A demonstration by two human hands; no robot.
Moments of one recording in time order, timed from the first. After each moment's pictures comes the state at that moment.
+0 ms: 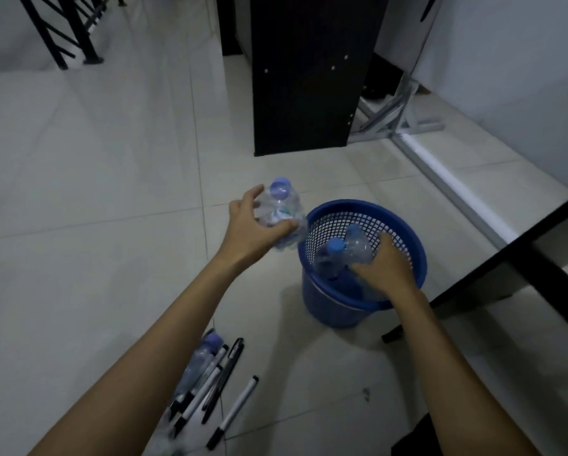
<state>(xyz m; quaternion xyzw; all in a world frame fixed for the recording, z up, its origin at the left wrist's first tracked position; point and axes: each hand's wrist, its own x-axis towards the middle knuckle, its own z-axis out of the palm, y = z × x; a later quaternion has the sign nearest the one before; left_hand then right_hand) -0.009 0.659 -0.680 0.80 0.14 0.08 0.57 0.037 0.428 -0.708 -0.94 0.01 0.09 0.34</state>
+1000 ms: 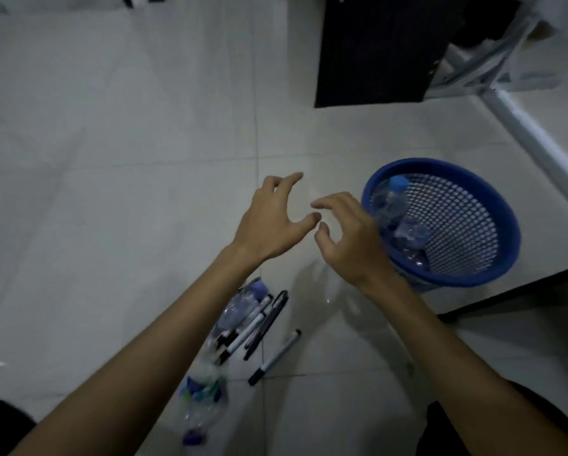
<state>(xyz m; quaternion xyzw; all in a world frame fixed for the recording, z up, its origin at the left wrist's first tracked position) -0.071 0.686 -0.704 0.92 0.15 0.07 0.36 -0.023 0.542 -0.727 -0.82 -0.40 -0.10 0.41</state>
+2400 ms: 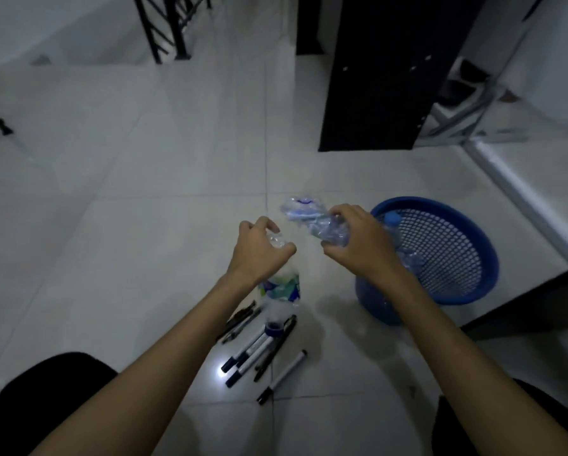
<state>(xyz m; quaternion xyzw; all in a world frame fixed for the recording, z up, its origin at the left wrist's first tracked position) -0.113 0.707 -0.686 0.86 0.27 0.07 0.42 -0.015 0.545 -0.685 -0.89 -0.34 -0.01 0.31</state>
